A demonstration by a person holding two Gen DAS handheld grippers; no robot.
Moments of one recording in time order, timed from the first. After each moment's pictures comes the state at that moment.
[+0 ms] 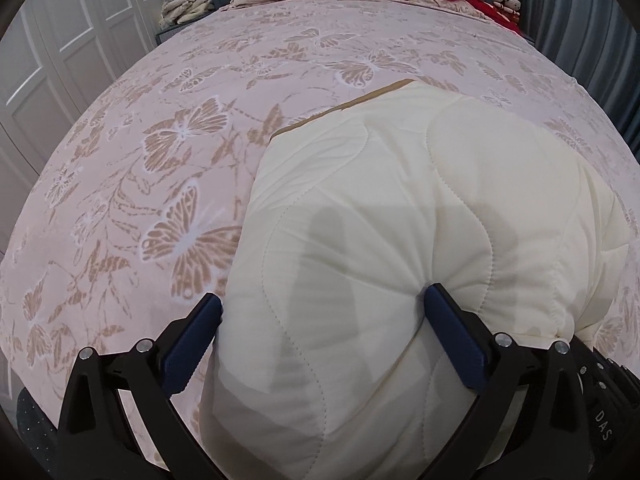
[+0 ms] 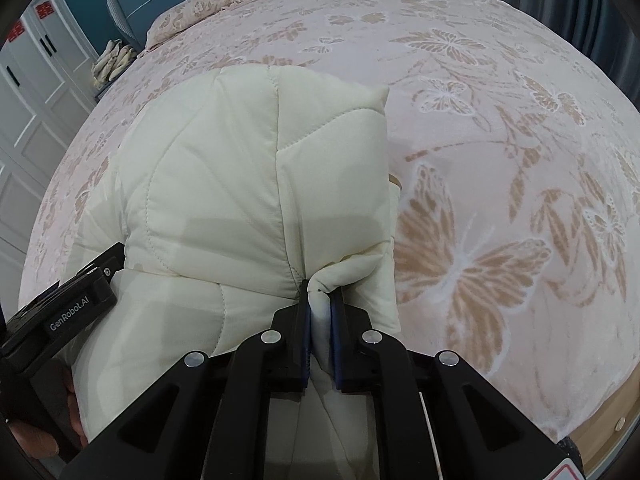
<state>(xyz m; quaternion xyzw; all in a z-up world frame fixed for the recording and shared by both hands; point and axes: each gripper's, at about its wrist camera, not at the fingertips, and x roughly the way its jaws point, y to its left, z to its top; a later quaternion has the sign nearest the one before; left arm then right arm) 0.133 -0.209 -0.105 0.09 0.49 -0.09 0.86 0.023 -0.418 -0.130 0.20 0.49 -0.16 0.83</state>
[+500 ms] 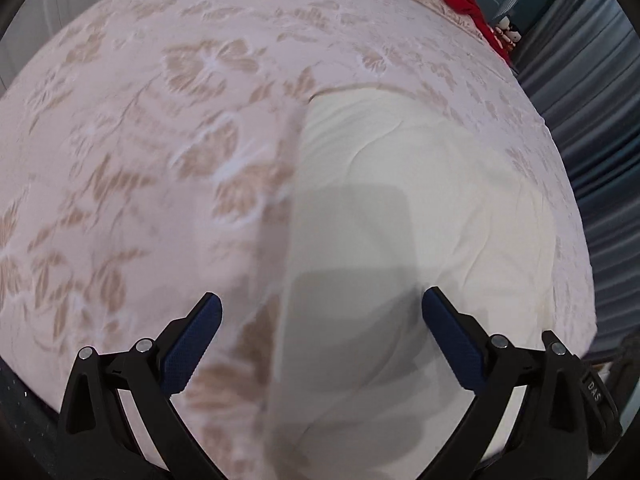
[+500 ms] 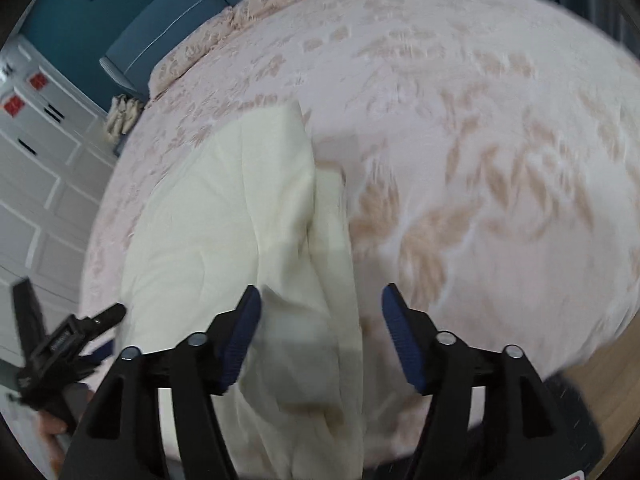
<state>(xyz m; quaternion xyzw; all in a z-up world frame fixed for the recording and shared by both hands) 0.120 -0.109 -0.079 -0.08 0.58 -0.17 0.79 -0.049 -0.445 -0.091 0.33 0.45 -0.14 0.82</state>
